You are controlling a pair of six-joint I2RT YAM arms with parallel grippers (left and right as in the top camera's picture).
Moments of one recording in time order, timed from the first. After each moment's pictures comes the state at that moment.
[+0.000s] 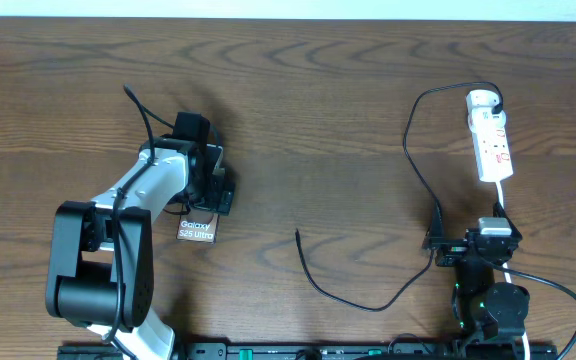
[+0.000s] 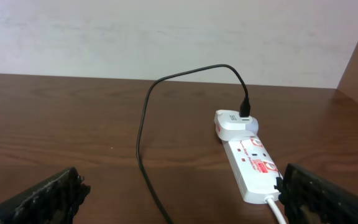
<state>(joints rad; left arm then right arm) -0.14 1.81 1.03 -0.73 0.01 0.07 0.03 0.01 0.01 -0.07 0.06 -0.04</state>
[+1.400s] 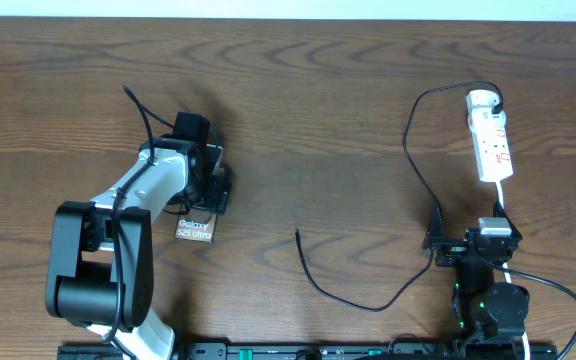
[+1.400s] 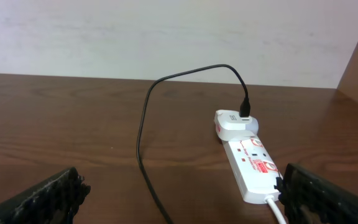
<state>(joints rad) -0.14 1.81 1.03 -0.73 0.01 0.07 0.03 0.01 0.01 -0.07 0.06 -0.04</state>
